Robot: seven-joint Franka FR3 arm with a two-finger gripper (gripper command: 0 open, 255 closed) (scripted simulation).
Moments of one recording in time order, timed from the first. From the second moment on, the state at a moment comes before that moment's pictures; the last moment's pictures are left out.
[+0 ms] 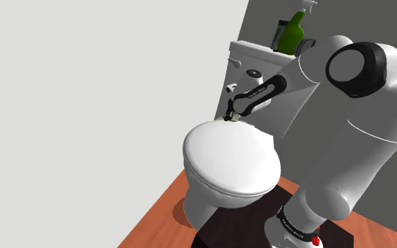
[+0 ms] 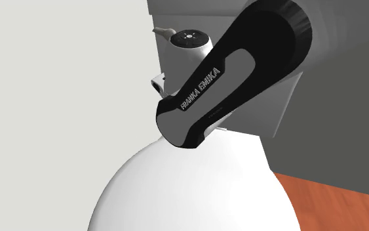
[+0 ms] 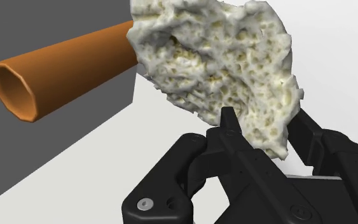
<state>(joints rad) -0.04 0.06 -0.46 -2.39 -0.28 2.84 -0.76</state>
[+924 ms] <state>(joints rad) -0.03 -0.06 -0.46 -2.34 -0.31 2.67 -0.77</state>
